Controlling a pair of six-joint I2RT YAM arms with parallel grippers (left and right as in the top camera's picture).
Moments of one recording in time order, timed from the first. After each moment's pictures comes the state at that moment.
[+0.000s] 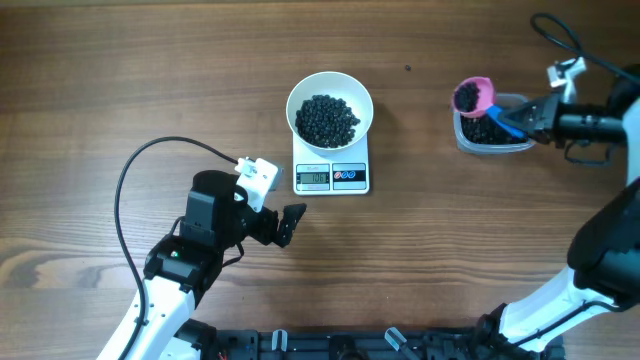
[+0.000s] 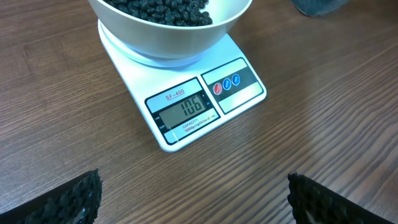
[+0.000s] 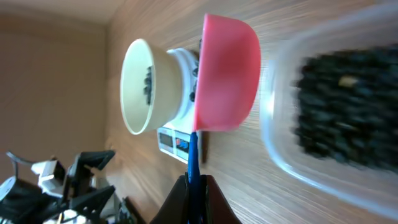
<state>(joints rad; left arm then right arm) -0.33 0.97 0.49 -0.25 0.33 0.02 -0.44 1.92 1.55 -1.25 -0.99 -0.37</state>
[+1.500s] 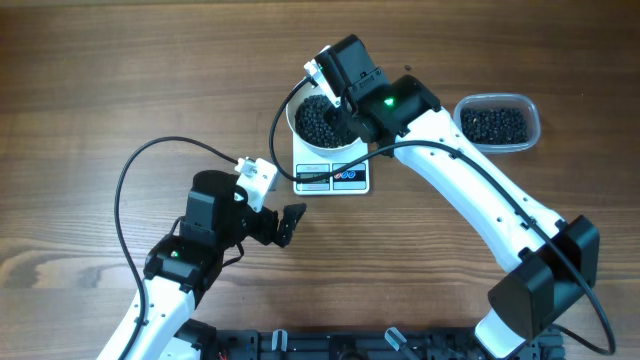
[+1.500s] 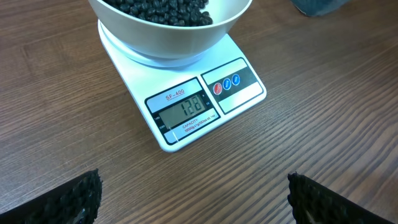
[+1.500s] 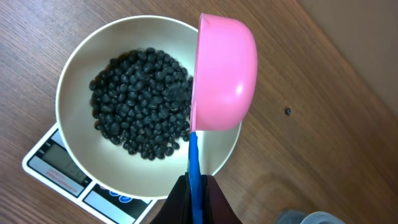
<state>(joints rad) -0.33 0.97 0.49 -0.25 0.33 0.02 0.63 1.81 1.67 -0.88 0.26 -0.22</state>
